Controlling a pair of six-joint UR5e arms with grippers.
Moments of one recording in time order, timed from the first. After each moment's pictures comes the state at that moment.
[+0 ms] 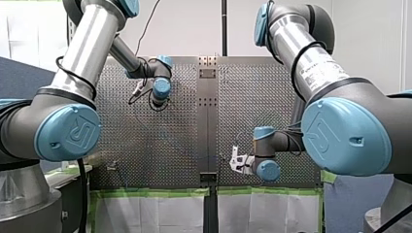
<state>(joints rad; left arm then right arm) -0.25 -2.02 -1.47 -2.98 -2.06 -1.06 2.06 -0.77 1.98 -1.10 1.59 1.69</state>
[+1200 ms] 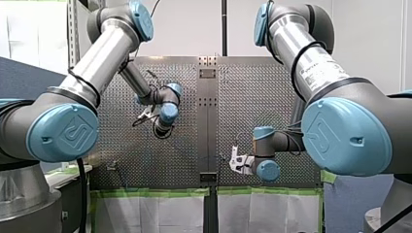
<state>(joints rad) -0.30 -2.24 -1.47 -3.04 -2.13 -1.03 2.06 -0.77 1.98 -1.10 1.59 1.69</state>
